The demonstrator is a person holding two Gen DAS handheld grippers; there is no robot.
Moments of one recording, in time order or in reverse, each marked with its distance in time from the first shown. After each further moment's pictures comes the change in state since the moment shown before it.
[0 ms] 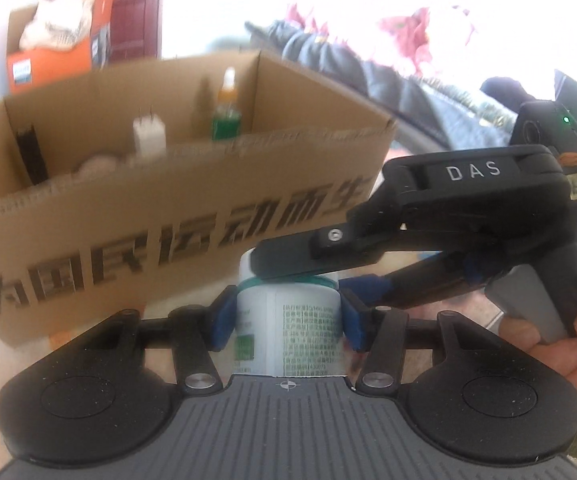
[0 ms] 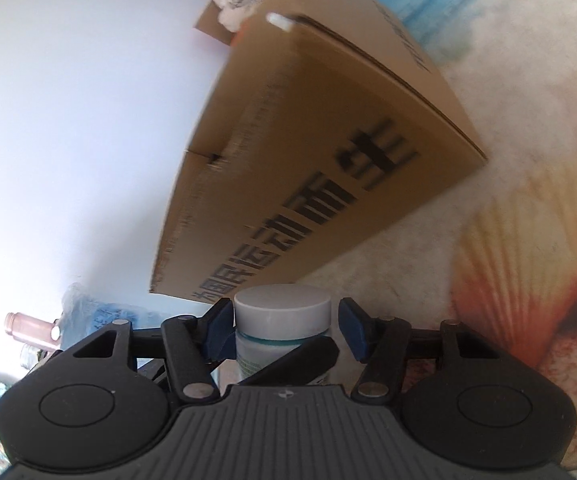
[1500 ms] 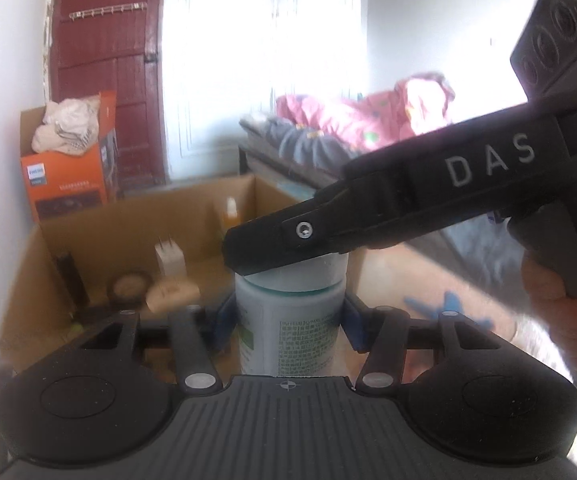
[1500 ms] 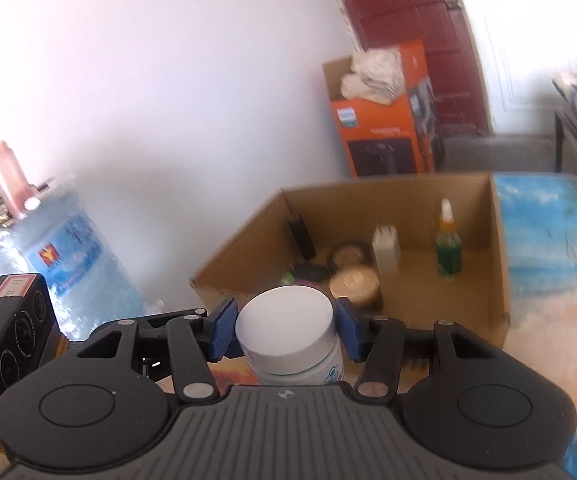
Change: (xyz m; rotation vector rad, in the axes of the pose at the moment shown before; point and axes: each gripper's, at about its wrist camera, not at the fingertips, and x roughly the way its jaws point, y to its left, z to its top) left arm -0.064 -0.013 0.029 0.091 -0.272 0.048; right arm -0.038 0.159 -0.020 -0.746 -0.152 -0.196
